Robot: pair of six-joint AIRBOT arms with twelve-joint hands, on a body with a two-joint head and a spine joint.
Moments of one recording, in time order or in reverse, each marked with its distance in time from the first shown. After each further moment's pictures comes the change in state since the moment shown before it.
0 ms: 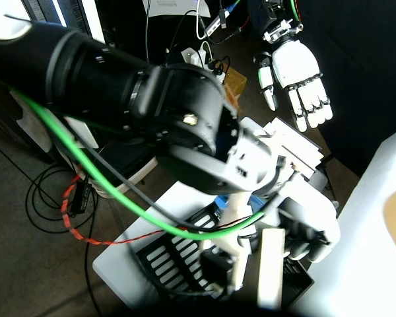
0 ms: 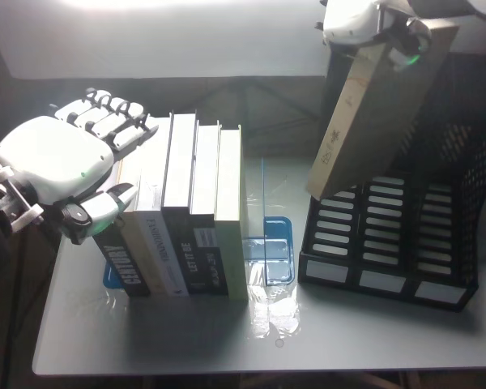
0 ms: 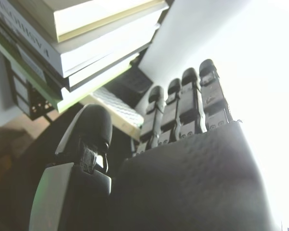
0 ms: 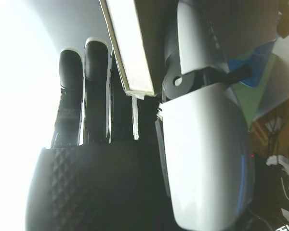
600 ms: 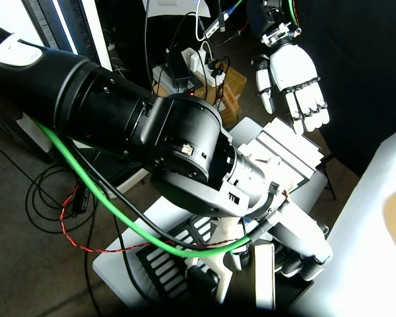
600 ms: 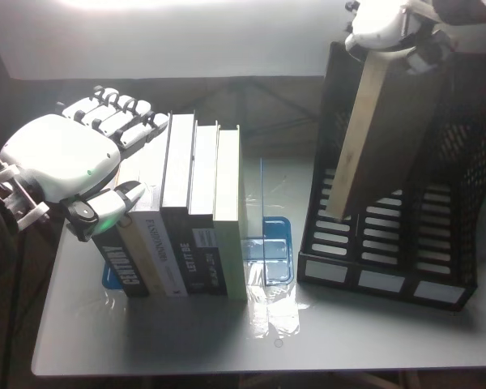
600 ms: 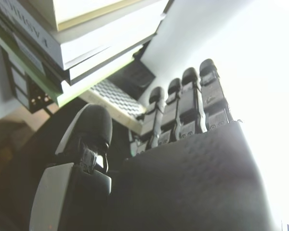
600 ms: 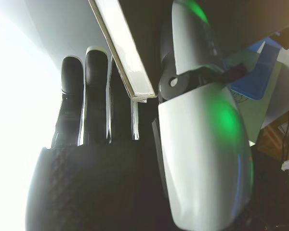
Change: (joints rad) left arm -0.008 -0.019 0.019 0.024 -0.003 -0.023; right arm -0.029 0.014 0.061 0.000 0.002 0.049
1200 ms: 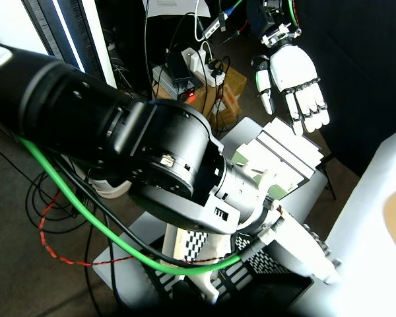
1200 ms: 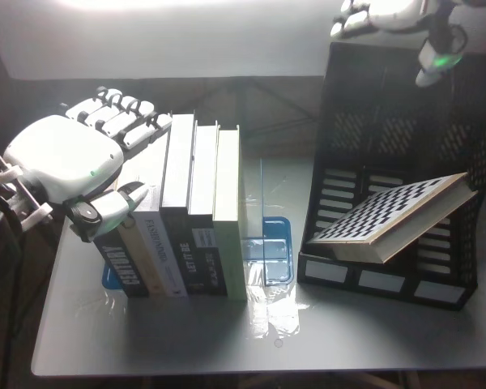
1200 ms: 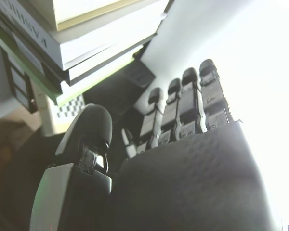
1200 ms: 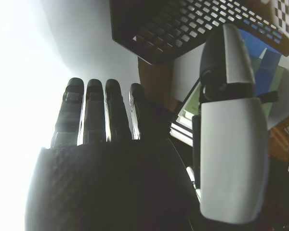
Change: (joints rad) left arm 0.000 -0.008 0.005 0.007 0.000 -0.012; right arm 0.029 0.047 -0.029 0.000 -0.018 0.047
